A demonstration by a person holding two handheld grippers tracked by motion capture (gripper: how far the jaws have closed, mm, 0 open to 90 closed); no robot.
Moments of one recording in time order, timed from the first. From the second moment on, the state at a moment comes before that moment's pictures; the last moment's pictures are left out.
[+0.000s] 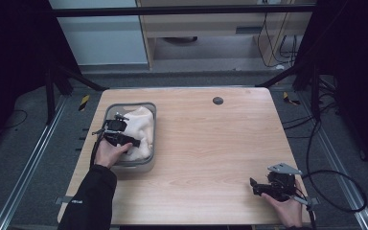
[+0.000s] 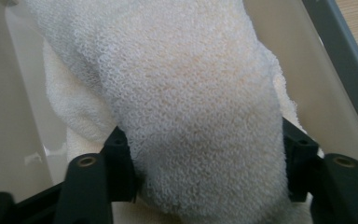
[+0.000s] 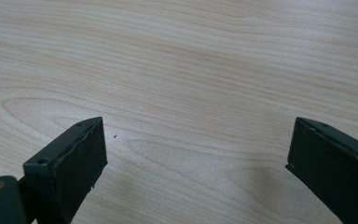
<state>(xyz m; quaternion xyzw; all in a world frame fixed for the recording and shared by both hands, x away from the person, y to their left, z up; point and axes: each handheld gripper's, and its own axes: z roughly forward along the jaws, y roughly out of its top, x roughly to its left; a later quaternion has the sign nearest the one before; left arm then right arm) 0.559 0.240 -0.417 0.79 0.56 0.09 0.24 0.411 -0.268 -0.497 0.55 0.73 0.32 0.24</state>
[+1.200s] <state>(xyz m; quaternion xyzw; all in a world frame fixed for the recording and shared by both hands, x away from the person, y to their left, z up) 0.522 0.272 -0.328 0.75 0.54 0.17 0.34 0.412 -0.269 -0.497 0.55 0.73 0.31 0.24</state>
